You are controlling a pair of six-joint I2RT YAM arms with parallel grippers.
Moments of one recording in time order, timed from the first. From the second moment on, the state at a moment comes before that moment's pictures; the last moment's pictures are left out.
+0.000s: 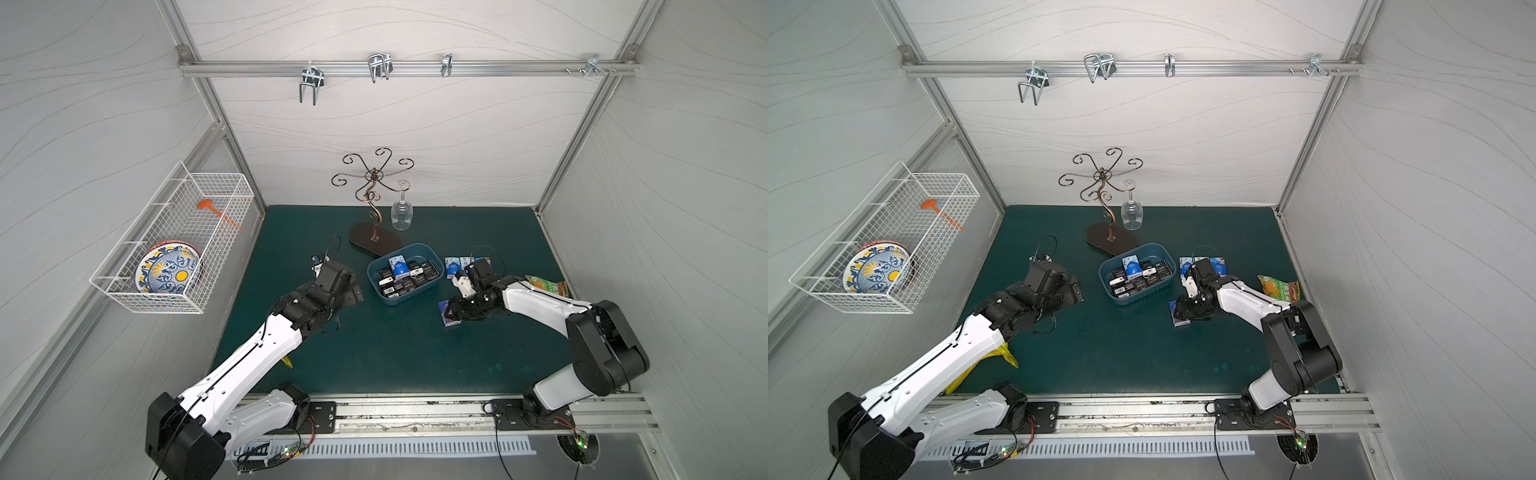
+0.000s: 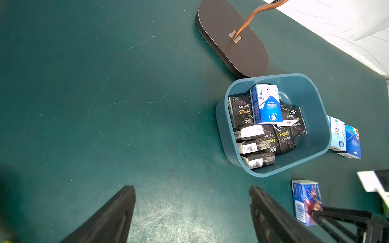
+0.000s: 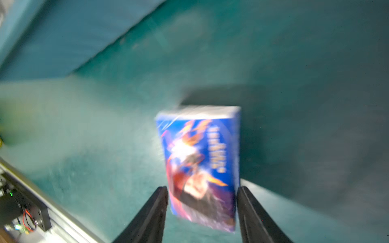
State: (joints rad) left arm -0.54 1.05 0.89 -0.73 -0.31 -0.80; right arm 0.50 1.53 0.83 -0.53 -0.32 0.31
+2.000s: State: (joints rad) left arm -0.54 1.07 0.89 -0.73 -0.33 -0.80; right arm 0.28 1.76 1.05 -0.57 -0.37 0.23
